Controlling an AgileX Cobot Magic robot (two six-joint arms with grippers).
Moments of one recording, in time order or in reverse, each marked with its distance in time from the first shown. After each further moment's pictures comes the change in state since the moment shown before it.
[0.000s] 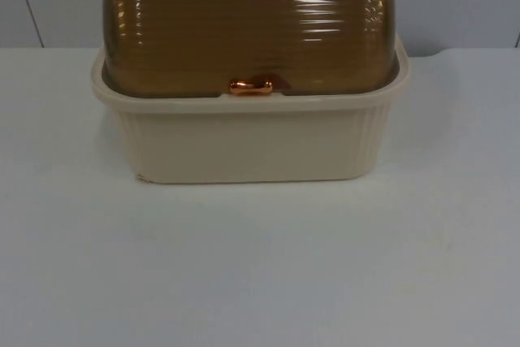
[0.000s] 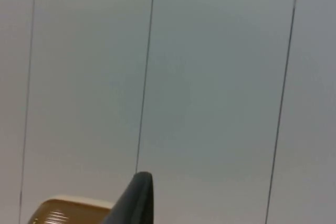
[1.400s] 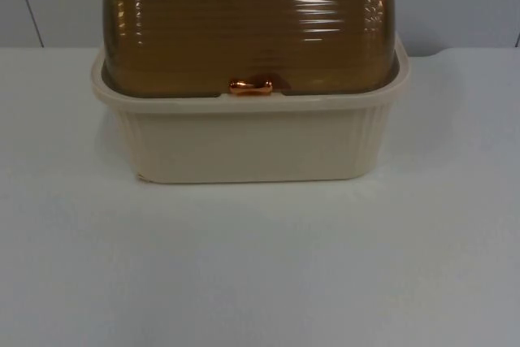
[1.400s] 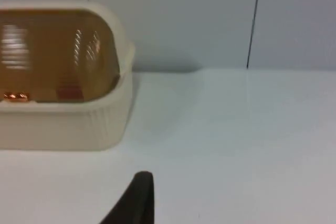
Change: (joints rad) right arm 0.000 0.004 0.661 -0.153 -0.059 0.129; left arm -0.031 0.004 0.752 0.041 -0.061 0.046
